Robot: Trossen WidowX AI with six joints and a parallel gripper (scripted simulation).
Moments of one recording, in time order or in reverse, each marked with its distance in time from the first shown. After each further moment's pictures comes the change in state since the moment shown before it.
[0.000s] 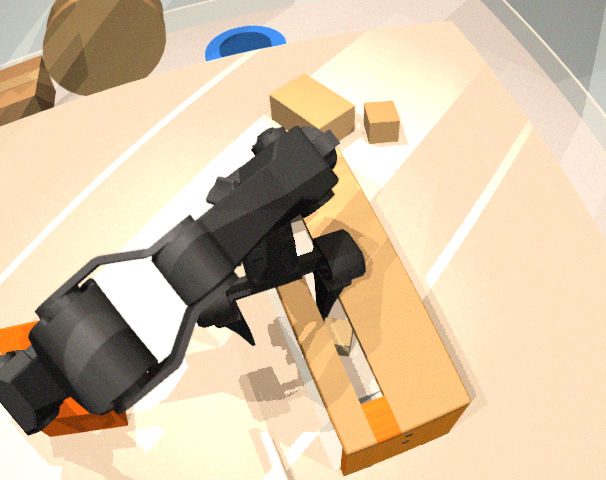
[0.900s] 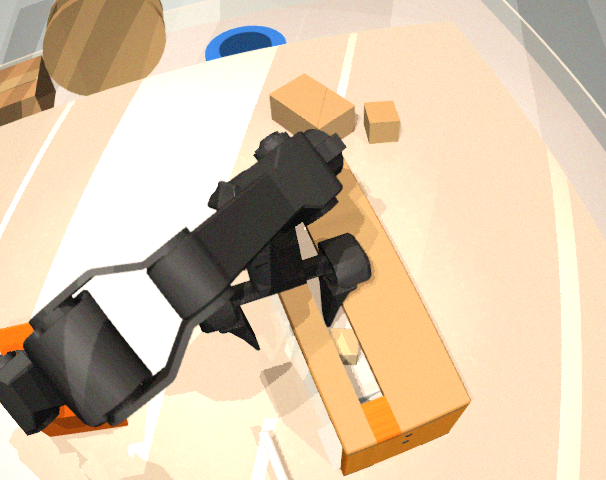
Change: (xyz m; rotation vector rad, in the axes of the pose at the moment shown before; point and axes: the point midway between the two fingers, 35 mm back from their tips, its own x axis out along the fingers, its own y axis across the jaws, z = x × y) arm 0.000 -0.003 -0.010 0.013 -0.001 -0.013
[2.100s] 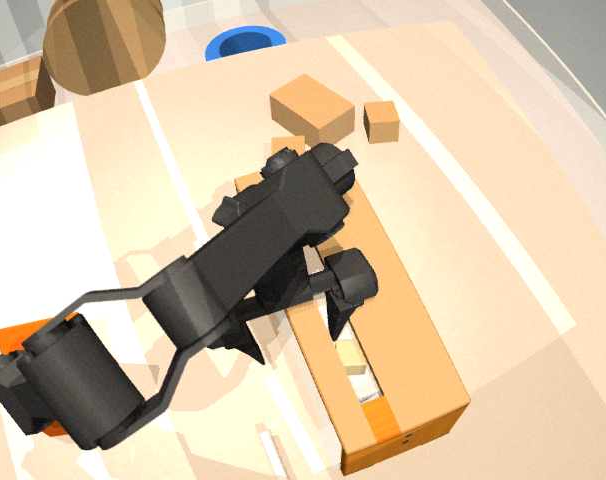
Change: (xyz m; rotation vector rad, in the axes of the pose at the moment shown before) arm 0.007 0.000 -0.018 0.000 0.001 0.002
